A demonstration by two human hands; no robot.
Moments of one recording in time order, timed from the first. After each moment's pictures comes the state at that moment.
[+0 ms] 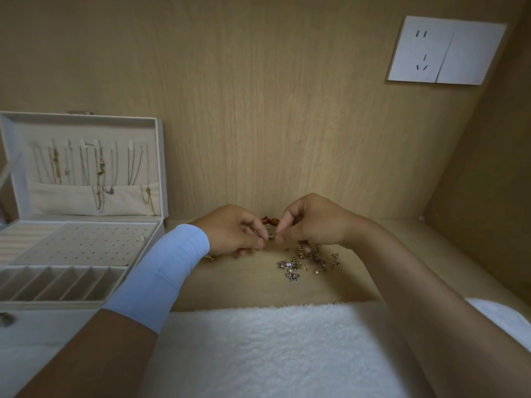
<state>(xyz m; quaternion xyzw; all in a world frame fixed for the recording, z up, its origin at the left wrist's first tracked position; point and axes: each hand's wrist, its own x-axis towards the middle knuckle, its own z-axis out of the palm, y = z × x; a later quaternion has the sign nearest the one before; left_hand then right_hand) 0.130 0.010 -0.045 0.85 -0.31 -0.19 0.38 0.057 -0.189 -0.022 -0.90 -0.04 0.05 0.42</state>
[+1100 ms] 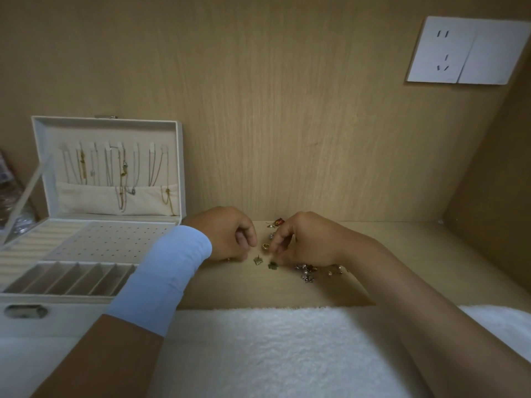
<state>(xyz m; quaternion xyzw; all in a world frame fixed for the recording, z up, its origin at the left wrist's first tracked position) 0.131 0.040 -0.036 0.93 -0.31 -0.10 0.17 0.066 -0.160 -0.044 -0.97 -0.11 0.02 0.21</state>
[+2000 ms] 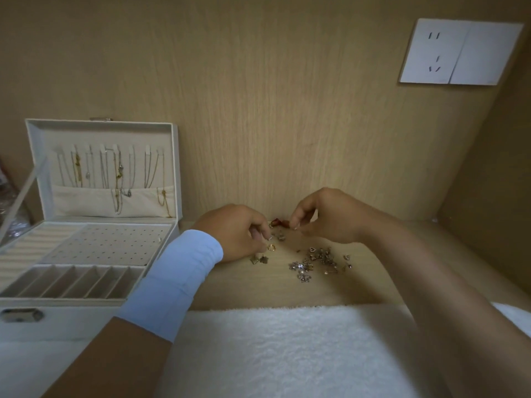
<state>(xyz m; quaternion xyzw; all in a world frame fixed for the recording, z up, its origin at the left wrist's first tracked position) 0.119 0.020 -0.036 0.92 -0.33 -0.02 0.19 0.059 -0.191 -0.009 -0.97 -0.06 -0.02 0.24</state>
